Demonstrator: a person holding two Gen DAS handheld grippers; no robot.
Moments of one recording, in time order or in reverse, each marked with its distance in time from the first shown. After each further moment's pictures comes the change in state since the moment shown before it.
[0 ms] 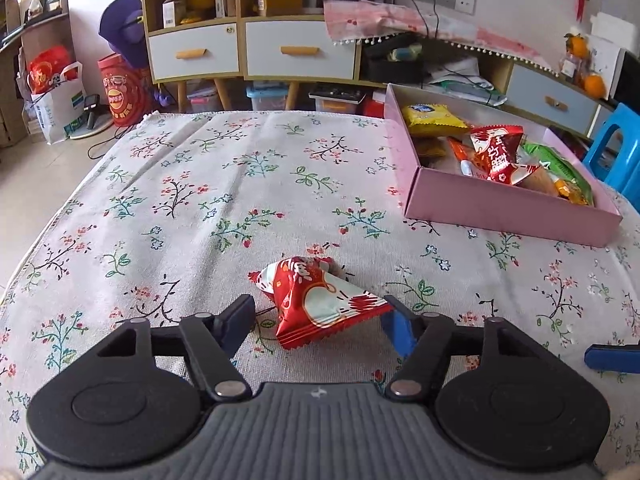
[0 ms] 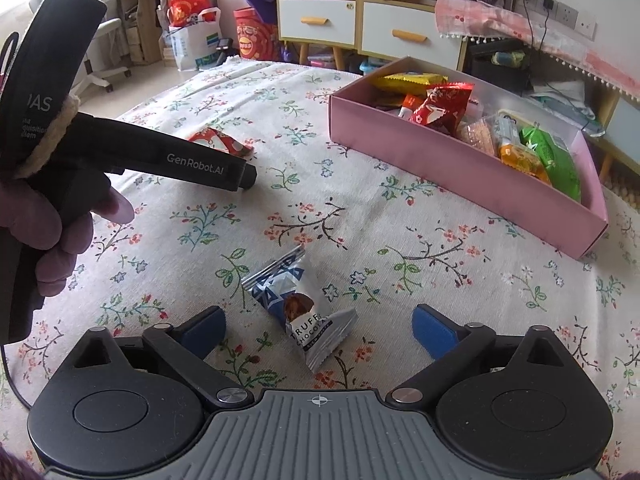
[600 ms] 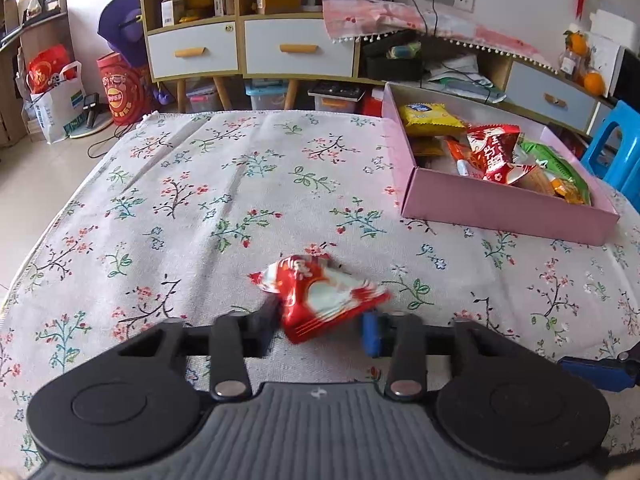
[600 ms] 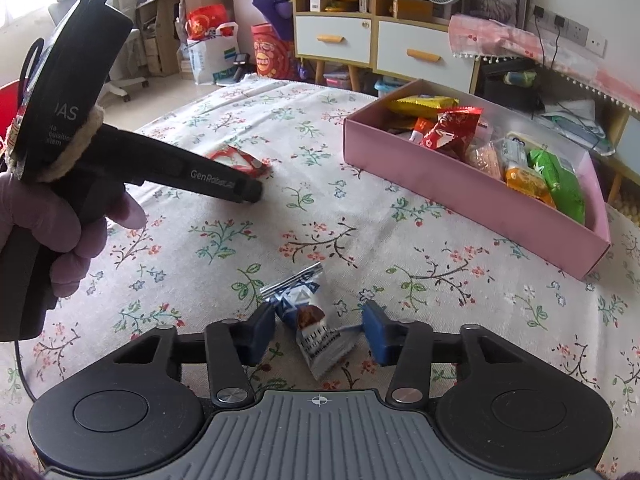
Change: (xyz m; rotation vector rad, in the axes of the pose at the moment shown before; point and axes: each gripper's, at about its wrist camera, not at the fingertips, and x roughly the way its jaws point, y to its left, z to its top) left arm -0.003 -0.003 0.003 0.008 0.015 0.006; right arm -0.009 -0.001 0.002 -0.031 -0.054 0.039
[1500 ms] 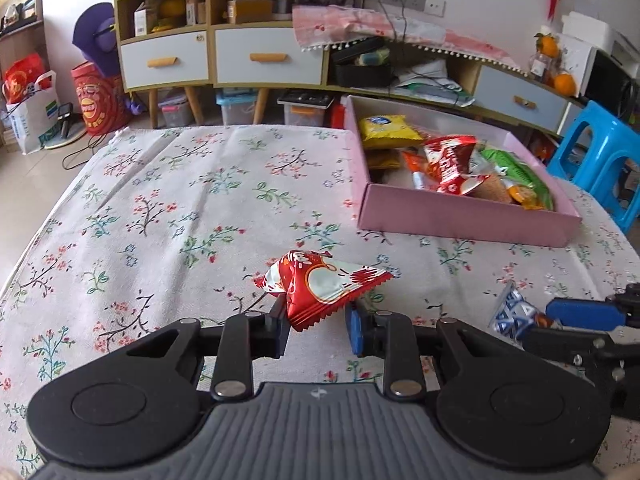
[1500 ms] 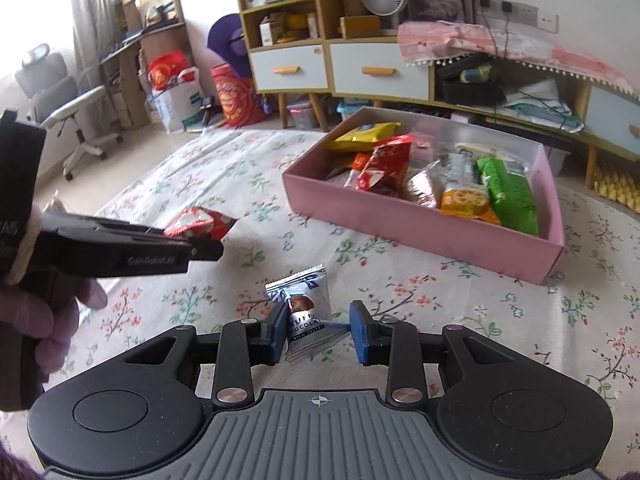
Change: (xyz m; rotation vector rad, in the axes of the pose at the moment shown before) left arm -0.014 -0.013 0.006 0.030 -0.018 -0.094; right arm -0.021 -0.045 0.020 0.177 -0.078 -0.009
